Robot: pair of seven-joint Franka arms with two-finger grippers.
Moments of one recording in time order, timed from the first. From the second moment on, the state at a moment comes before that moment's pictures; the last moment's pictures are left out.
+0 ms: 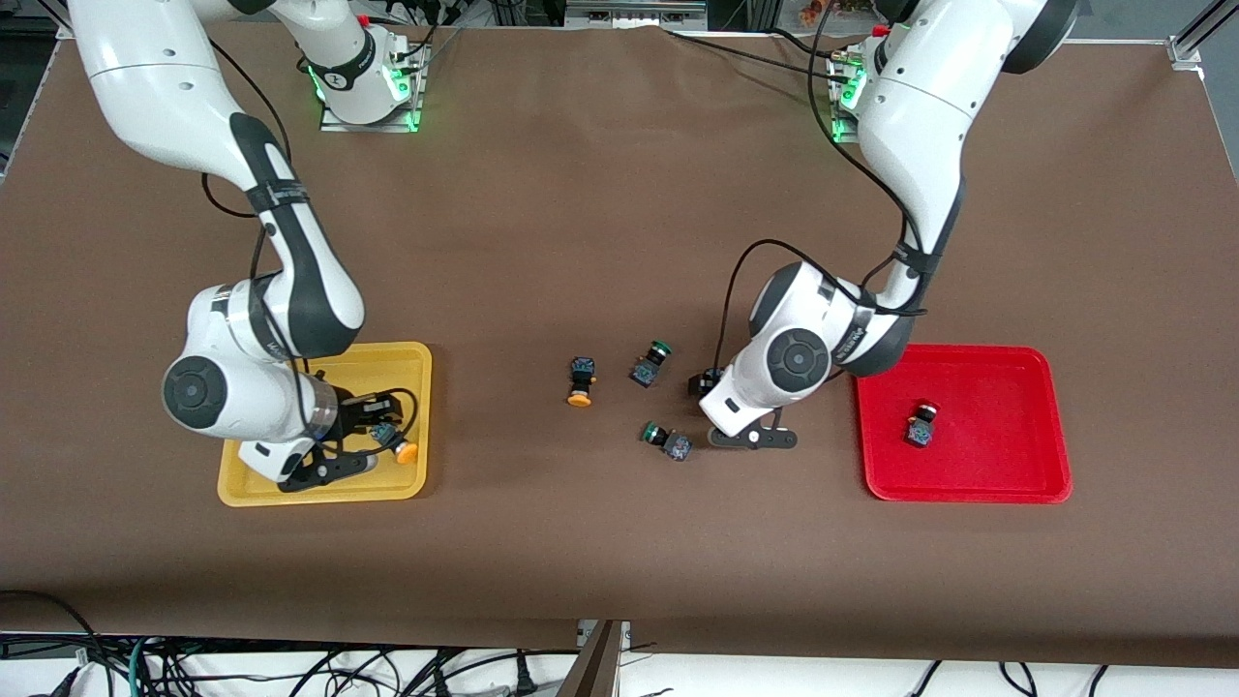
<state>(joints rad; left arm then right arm) -0.40 0.83 -0.10 -1.41 -0.07 2.15 -0.41 0.11 0.72 0.11 -1.40 0.06 2.05 -0.11</state>
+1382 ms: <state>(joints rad) 0.07 0.74 -0.06 -1.40 -0.01 2.01 0.30 0.58 0.89 0.10 -1.38 0.05 2.42 0.67</state>
